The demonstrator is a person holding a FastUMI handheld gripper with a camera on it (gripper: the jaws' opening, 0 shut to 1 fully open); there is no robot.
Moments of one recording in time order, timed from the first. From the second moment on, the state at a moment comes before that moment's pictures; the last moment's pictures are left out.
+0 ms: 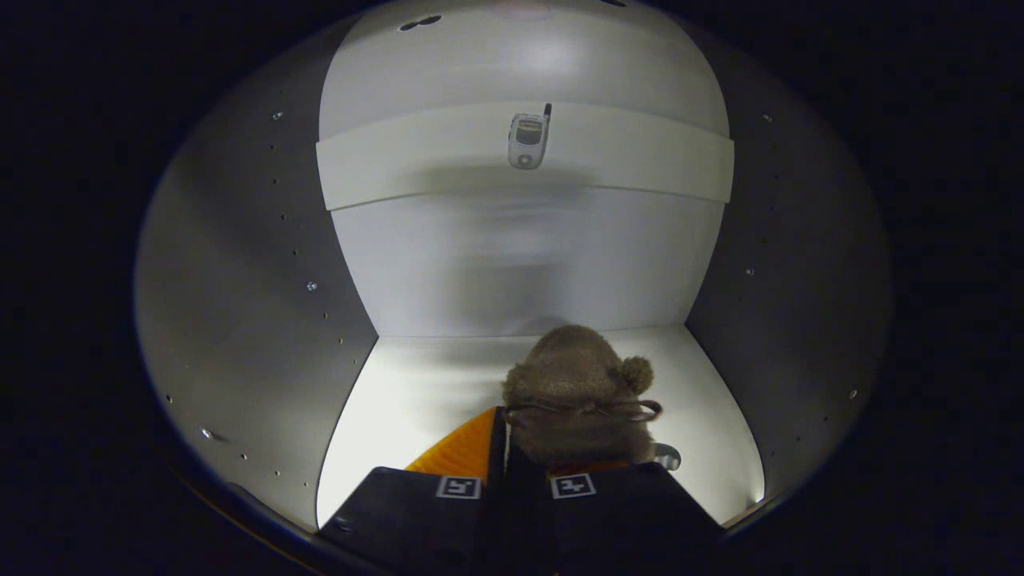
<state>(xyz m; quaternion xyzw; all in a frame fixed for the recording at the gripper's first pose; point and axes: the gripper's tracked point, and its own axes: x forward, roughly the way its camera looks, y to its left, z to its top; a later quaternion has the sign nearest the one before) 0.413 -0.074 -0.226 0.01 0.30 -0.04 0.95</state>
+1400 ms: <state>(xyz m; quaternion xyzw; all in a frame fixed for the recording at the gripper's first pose) 0.111 -0.065 -0.022 0.00 0.08 0.01 1.00</state>
